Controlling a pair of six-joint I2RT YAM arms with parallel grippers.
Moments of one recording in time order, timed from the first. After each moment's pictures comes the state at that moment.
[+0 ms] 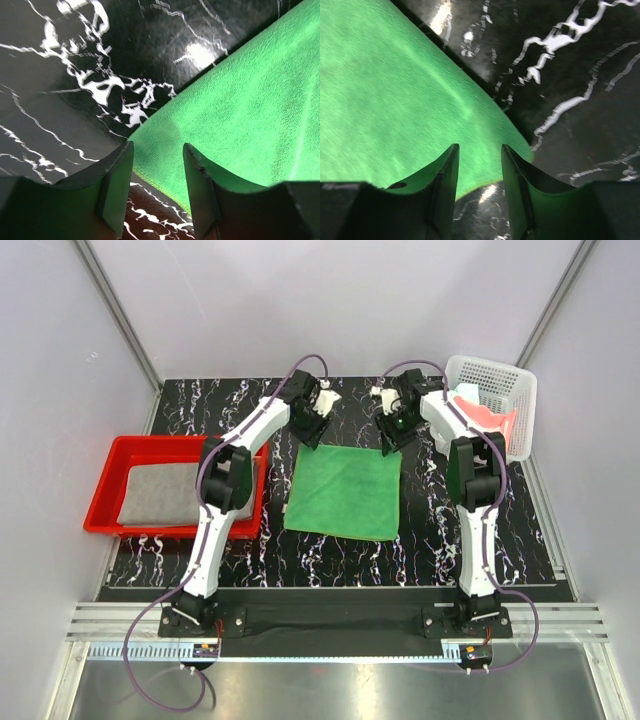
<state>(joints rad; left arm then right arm) -0.41 2.43 2.18 -0.87 0.22 0.31 0.22 2.29 1.97 -0.94 -0.34 -0.29</state>
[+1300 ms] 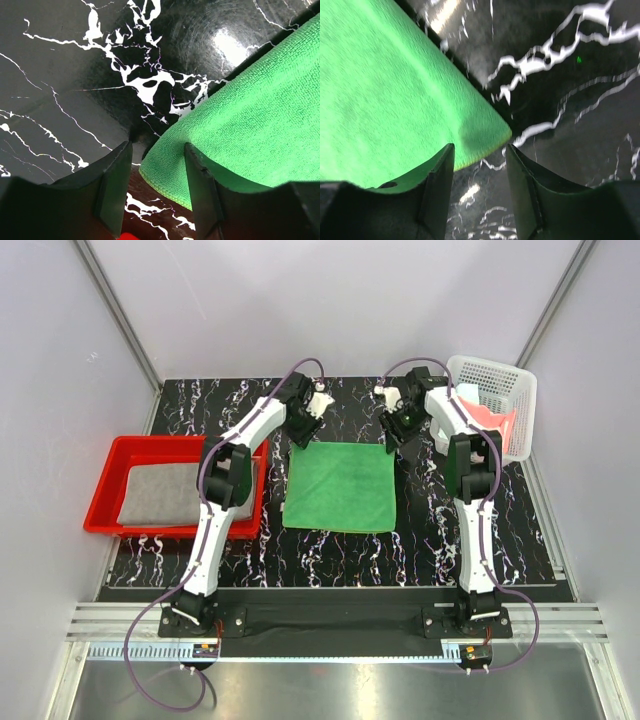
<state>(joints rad) -0.38 2.49 2.23 -0.87 0.14 0.41 0.16 2.43 2.16 -1.04 -0.41 -0.50</state>
